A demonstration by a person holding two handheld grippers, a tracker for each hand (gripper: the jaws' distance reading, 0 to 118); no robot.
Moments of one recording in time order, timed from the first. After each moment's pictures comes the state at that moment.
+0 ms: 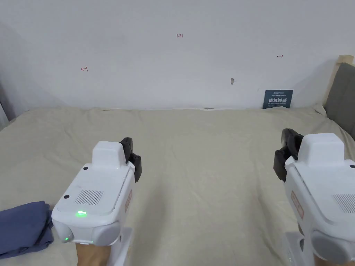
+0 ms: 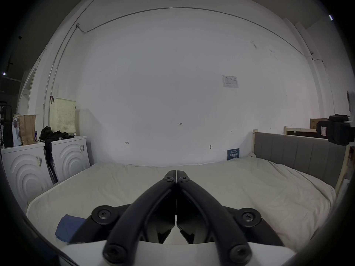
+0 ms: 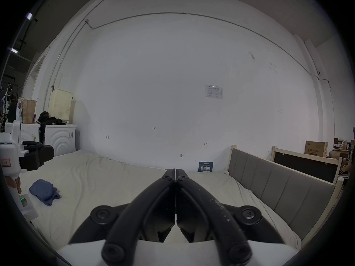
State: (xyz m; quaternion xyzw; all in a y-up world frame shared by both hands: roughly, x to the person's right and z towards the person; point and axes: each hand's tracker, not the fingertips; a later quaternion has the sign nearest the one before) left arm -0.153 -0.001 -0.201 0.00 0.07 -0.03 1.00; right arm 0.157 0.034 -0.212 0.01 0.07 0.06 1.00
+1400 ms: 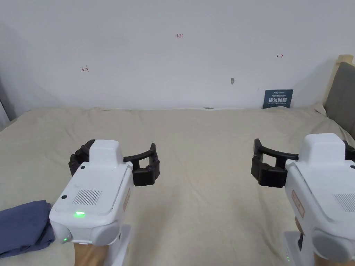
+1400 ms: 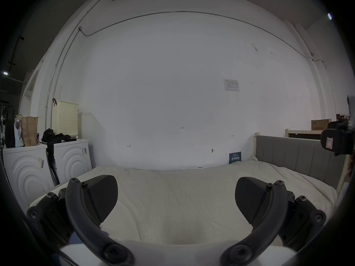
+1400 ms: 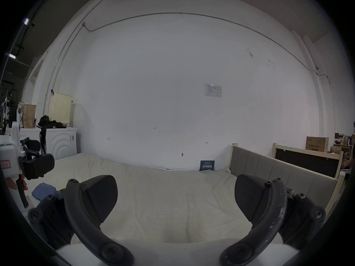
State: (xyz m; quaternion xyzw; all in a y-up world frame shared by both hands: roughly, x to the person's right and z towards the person) left arm -0.153 0.002 -0.194 0.01 0.08 -0.03 1.00; right arm 0.158 0.032 -0.207 0.00 0.07 0.05 1.00
